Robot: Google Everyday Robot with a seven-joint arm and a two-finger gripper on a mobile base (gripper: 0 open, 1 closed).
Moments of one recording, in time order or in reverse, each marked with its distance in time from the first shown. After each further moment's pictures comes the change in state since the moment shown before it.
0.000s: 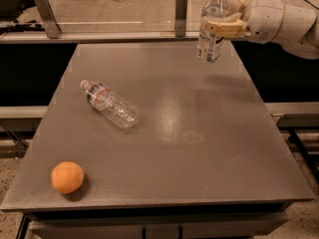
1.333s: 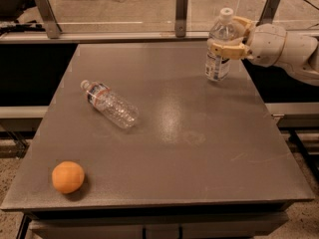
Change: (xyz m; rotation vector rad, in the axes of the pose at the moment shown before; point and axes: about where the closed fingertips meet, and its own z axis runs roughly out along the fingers) arm 0.050 0.017 -0.031 0.118 0.090 0.022
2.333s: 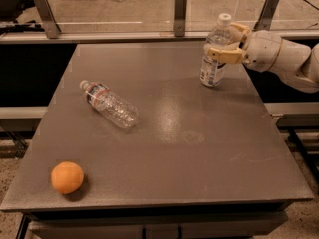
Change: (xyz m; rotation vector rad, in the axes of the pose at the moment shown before) arm 0.011 0.003 0.001 0.026 -0.045 0.069
